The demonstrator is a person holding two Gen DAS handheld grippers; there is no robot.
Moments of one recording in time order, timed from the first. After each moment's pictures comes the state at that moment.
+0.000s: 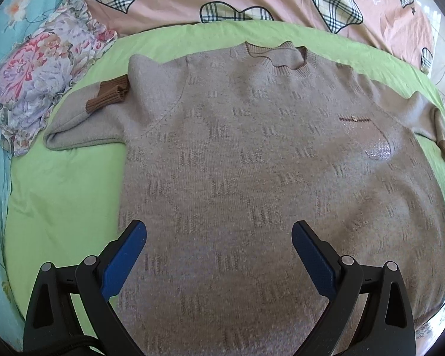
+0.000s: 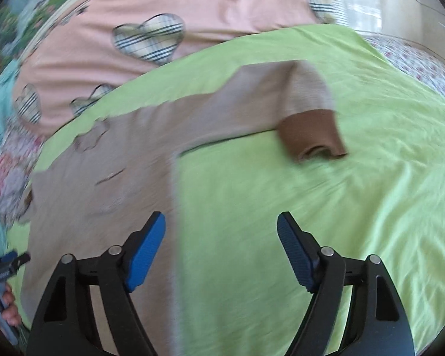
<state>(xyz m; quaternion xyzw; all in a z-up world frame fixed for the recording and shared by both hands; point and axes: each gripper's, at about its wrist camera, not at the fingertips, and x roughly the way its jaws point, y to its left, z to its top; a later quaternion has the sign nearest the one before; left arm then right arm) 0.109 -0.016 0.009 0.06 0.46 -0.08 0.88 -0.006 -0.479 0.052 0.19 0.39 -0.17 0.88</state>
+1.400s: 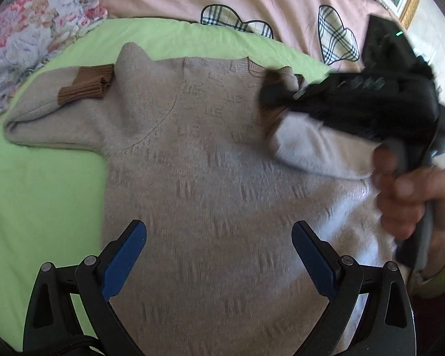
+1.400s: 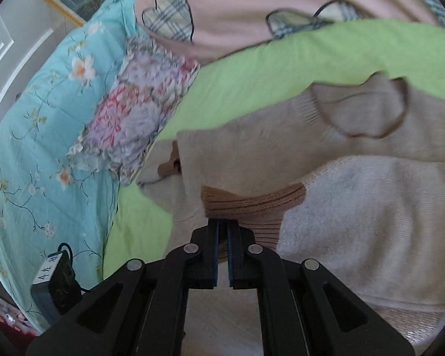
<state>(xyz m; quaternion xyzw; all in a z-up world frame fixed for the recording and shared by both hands) 0.167 0.025 0.001 -0.06 0.48 -0.17 0.86 0.260 -0.149 0.029 0.20 0.48 0.29 0.80</state>
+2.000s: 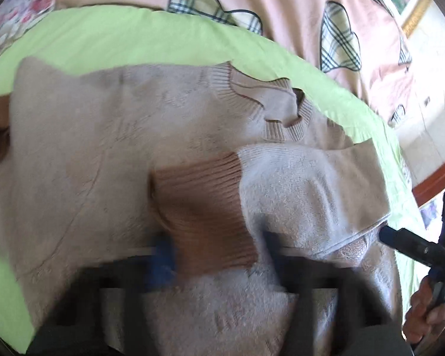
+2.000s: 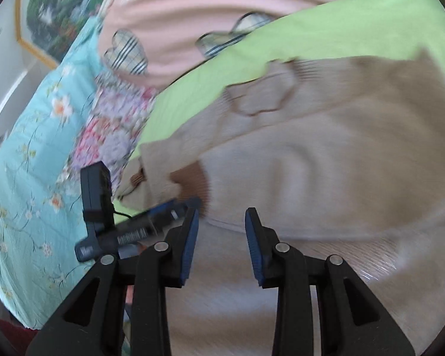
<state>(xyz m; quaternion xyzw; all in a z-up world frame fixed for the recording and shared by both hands) 0.283 -0.029 -0.028 -0.08 0.49 -0.23 0.84 0.153 -0.280 0.024 0.27 0.43 0.16 0.85</state>
